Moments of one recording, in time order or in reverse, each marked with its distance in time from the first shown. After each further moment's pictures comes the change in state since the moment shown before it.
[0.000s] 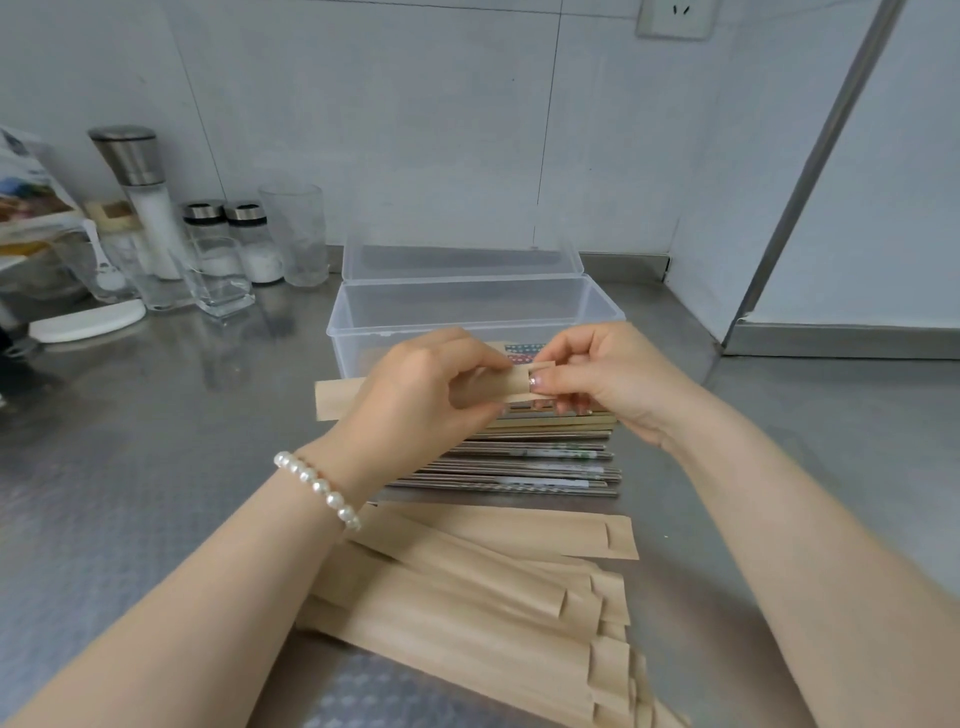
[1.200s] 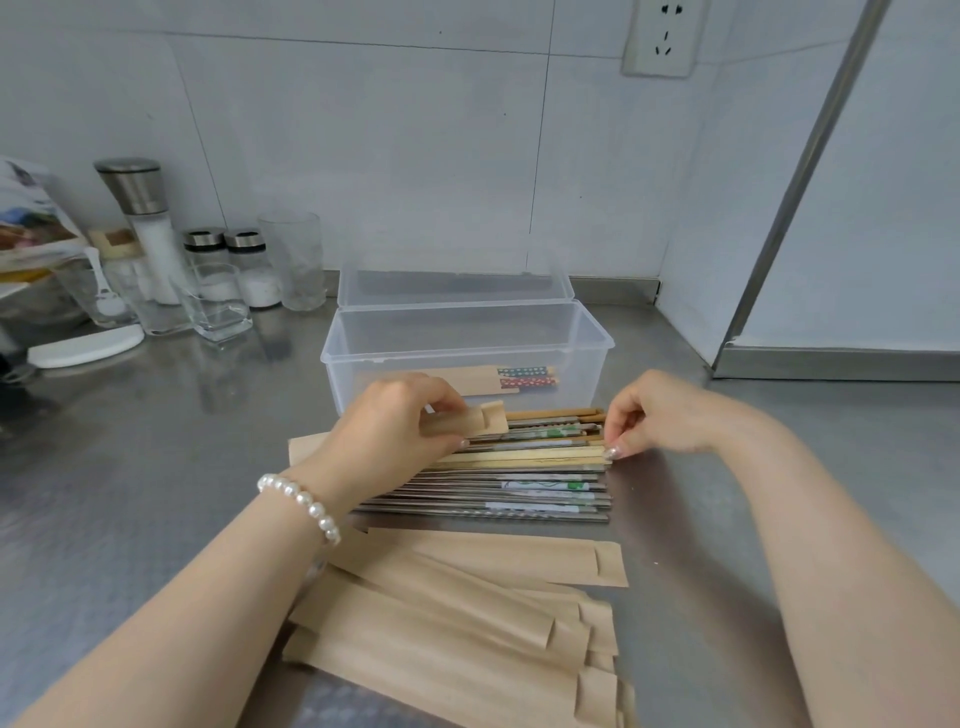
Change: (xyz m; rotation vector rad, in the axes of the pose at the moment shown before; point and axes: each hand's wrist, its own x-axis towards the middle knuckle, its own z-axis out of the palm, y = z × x) left_hand -0.003 -0.023 0.002 0.074 -0.159 -0.248; right_hand 0.010 0.037 -0.065 -0.702 -0.140 0.153
